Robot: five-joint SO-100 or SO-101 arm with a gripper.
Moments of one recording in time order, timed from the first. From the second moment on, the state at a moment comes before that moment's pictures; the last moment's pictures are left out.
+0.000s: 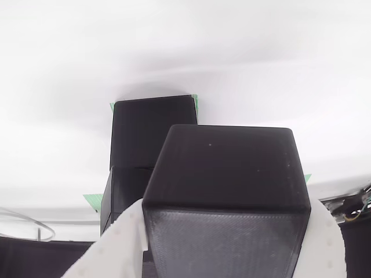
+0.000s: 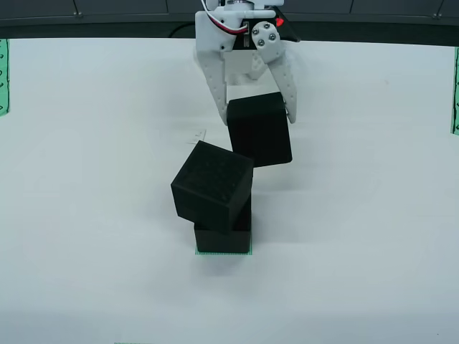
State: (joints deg) arm -6.3 144.6 136.1 67.3 -84.4
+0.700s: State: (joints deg) arm -3.8 153.8 131.9 68.9 -80.9
